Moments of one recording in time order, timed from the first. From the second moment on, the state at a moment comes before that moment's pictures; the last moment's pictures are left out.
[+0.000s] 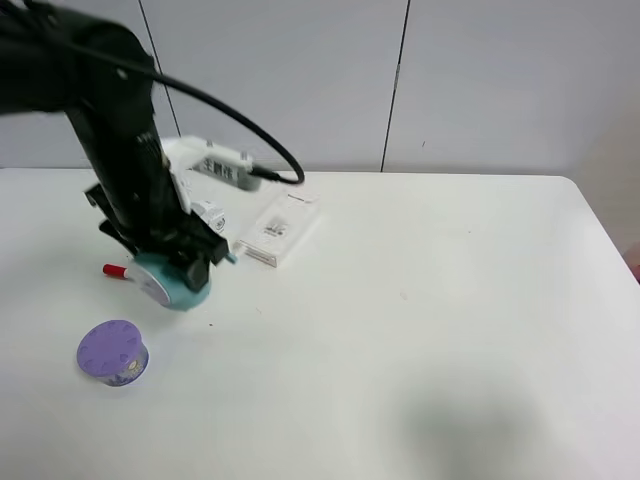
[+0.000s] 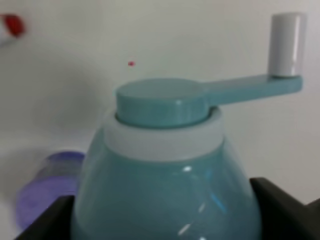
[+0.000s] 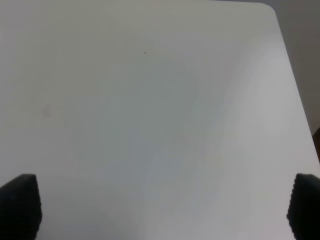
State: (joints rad) left arm -0.53 1.66 -1.30 0.01 1.19 -0.01; right arm 0.01 0.00 -0.49 0.00 1.07 0.00
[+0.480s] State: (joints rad) left arm -0.21 1.70 -1.61 0.08 1.21 0.43; right arm 0.01 0.00 -0.49 0.00 1.07 0.00
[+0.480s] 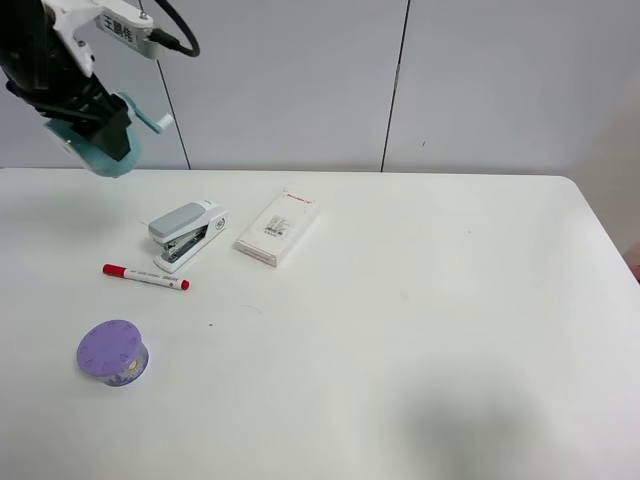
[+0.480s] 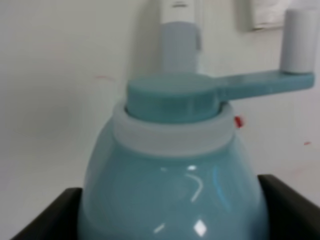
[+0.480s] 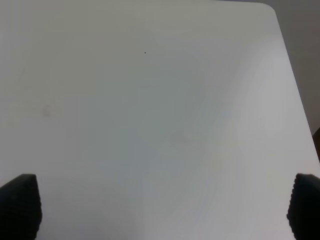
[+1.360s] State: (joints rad) left arm -0.03 2.23 -2.07 -0.11 1.20 0.44; right arm 0.01 0.00 -0.49 0.00 1.07 0.00
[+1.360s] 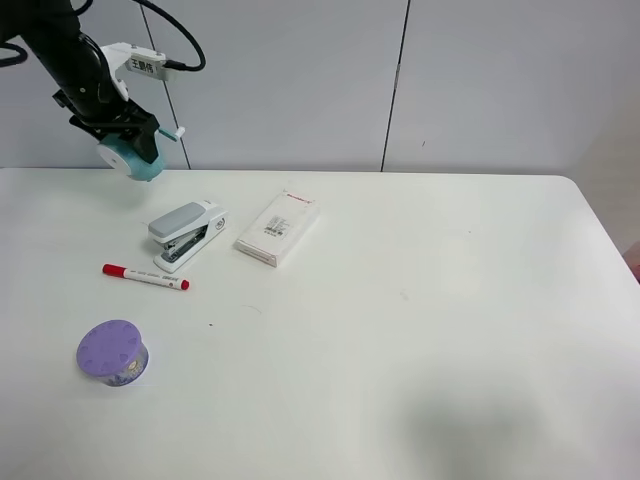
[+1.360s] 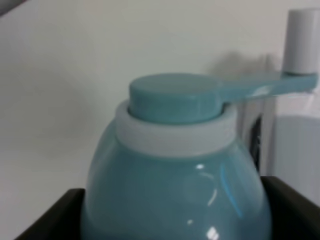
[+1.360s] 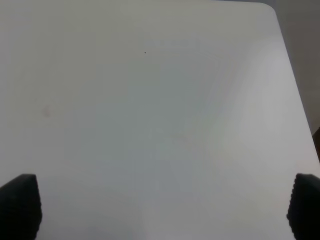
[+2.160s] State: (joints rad) left arm 0.01 2.31 -2.00 -0.14 1.22 0.43; right arm 0.01 0.00 -0.49 0.00 1.07 0.00
